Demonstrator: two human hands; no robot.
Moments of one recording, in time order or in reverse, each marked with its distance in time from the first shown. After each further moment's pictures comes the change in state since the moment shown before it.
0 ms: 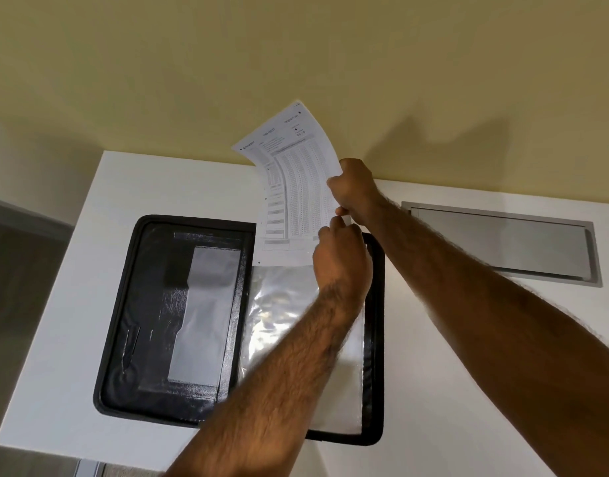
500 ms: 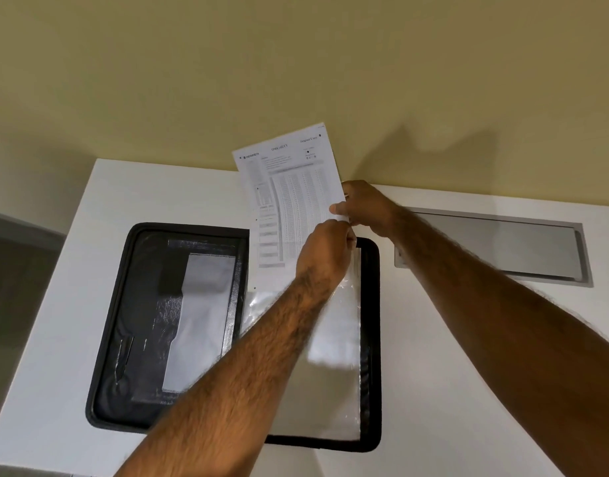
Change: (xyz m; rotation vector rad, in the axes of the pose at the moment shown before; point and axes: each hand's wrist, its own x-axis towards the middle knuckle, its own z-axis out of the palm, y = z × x) left_hand 0.040 -0.035 0.011 -0.032 -0.226 0.161; right_hand 0.006 0.040 -0.030 -0.012 -0.311 -0.045
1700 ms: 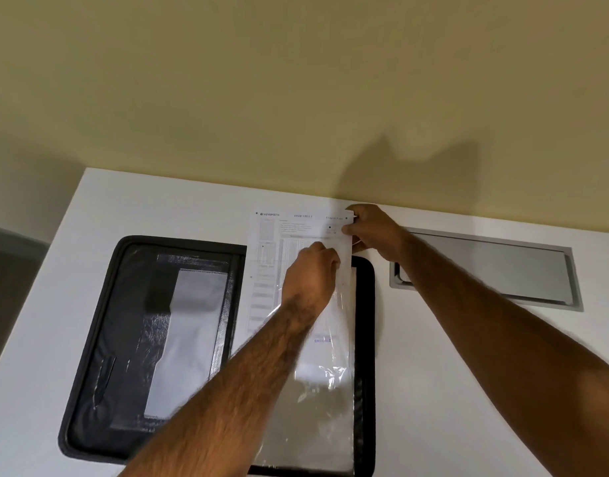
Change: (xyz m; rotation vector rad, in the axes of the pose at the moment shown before) left_hand 0.003 -0.035 0.017 0.100 0.057 0.095; right_hand 0.011 0.034 -0.015 0.146 -0.001 0.090
